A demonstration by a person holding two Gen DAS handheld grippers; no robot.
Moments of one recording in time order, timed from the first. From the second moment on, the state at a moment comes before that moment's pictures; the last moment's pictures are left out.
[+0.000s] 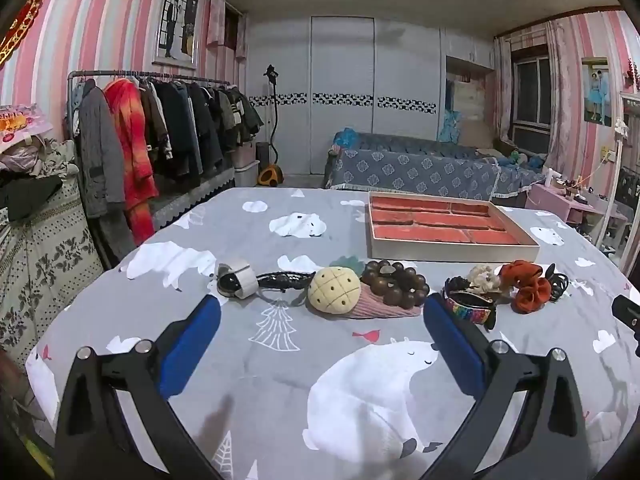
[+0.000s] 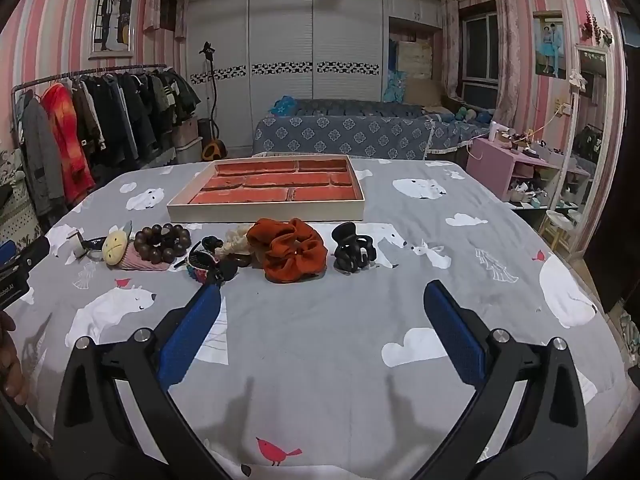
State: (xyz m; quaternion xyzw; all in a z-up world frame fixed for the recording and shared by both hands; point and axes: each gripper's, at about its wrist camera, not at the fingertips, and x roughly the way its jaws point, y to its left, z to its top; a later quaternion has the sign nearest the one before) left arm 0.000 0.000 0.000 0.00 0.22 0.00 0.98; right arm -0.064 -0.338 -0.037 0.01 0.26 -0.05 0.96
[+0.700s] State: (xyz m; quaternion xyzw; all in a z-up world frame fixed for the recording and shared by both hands) left arm 0.016 -0.010 -0.012 0.01 0.24 -0.01 0.97; right arm -0.053 -0.338 -0.040 0.00 0.27 -0.04 0.96
